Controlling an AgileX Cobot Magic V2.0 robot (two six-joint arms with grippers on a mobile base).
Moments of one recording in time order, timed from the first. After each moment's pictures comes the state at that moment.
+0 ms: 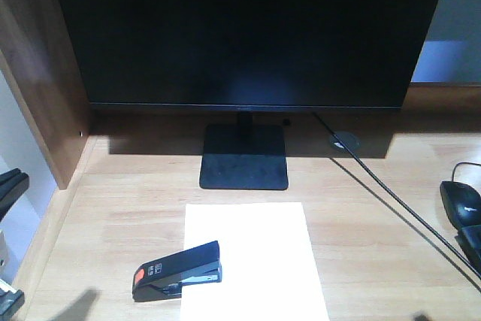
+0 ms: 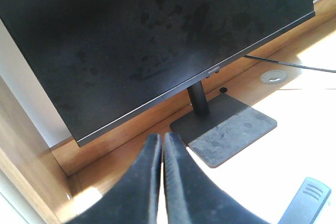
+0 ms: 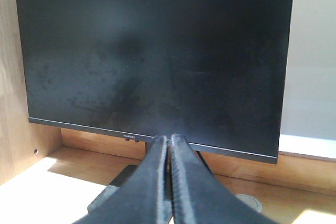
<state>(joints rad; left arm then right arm) -0.36 0.53 -0.37 -0.76 0.11 1.06 0.22 0.22 -0.23 -1.74 -0.12 1.76</state>
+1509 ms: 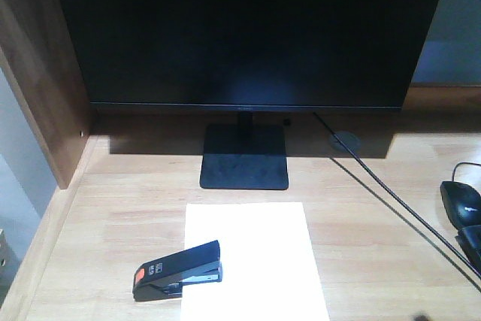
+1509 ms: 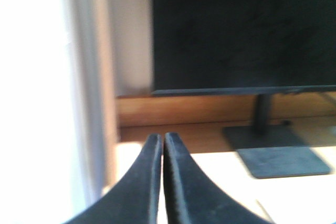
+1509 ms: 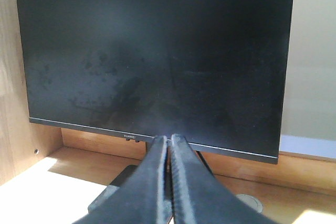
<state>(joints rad) -0.06 -0.01 -0.09 -0.09 0.24 0.05 0.22 0.22 -0.23 -1.74 -0.12 1.76</state>
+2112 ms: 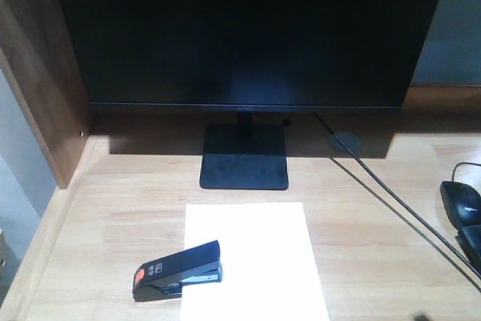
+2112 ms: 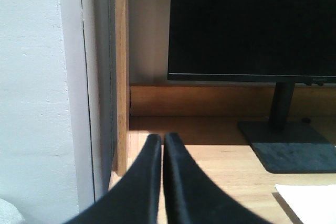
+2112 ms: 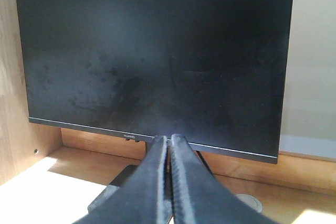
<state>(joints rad) -0.05 -0.01 0.02 -0.11 0.10 0.05 0.22 0.22 -0.23 -1.74 -0.12 1.76</state>
